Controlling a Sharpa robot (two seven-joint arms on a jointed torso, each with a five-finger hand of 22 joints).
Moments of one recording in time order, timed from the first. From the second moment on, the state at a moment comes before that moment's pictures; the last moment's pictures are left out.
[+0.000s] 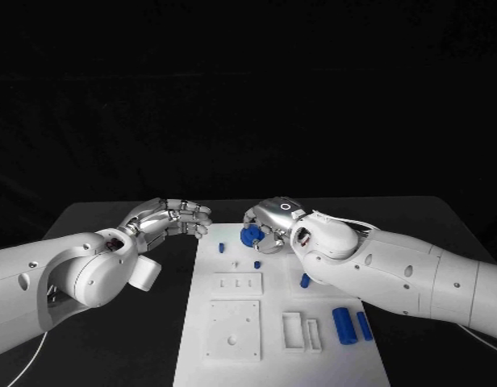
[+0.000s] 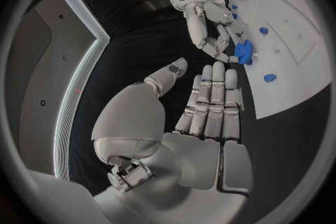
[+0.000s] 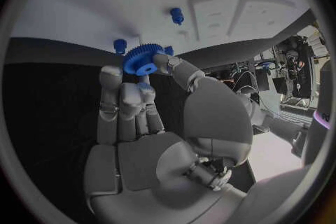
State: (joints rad) left arm 1.44 -0.91 -0.18 1.54 -0.09 -0.18 0.28; left_hand 1.10 -0.09 0.57 -0.28 0.13 0.75 0.19 0.41 0.38 1.14 0.13 0.15 0.09 0.97 0.10 0.45 0.52 0.04 0.74 0.01 0.47 1.30; right arm 1.31 -0.50 -0.05 1.24 -1.78 -0.35 -0.17; right_hand 1.07 -0.21 0.71 -0.23 0.51 0.93 0.09 0.30 0.46 1.08 0.00 1.24 1.09 1.31 -0.10 1.28 0.98 0.21 1.32 -0.05 0.76 1.31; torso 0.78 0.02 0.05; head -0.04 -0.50
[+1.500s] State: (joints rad) left arm 1.44 -0.91 -0.18 1.54 -0.09 -0.18 0.28; left_hand 1.10 -0.09 0.56 -0.28 0.13 0.75 0.19 0.41 0.38 1.14 0.13 0.15 0.09 0.97 0.10 0.45 0.52 0.04 0.74 0.01 0.47 1.30; right arm 1.29 -0.46 -0.07 1.16 -1.76 -0.34 -0.17; right_hand 1.07 -0.24 0.66 -0.20 0.41 0.85 0.13 0.23 0.45 1.06 0.04 1.23 1.09 1.31 -0.07 1.27 1.00 0.21 1.32 -0.04 0.76 1.31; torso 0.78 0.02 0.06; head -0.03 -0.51
